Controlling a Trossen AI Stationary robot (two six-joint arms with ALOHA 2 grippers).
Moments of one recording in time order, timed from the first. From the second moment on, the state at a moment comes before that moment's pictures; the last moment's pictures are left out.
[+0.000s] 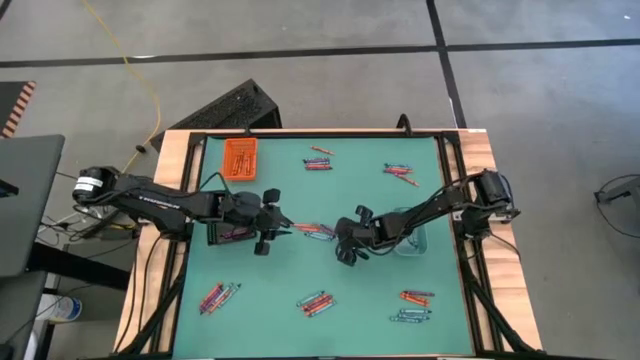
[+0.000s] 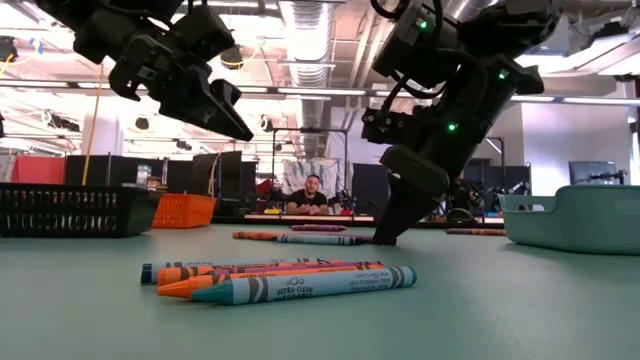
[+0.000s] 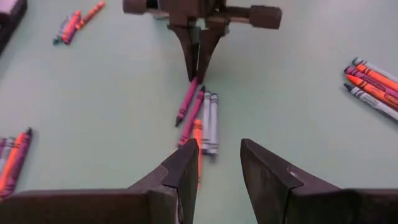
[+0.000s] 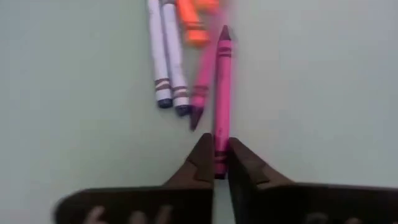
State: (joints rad) left arm -0.03 1.21 0.57 0.12 -0.02 0.17; right arm 0.18 1.85 0.94 -0.20 0.37 0.46
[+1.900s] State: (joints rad) left arm -0.17 1.27 0.26 1.14 0.10 0.19; right arm 0.22 1.74 0.94 0.74 0.00 -0.09
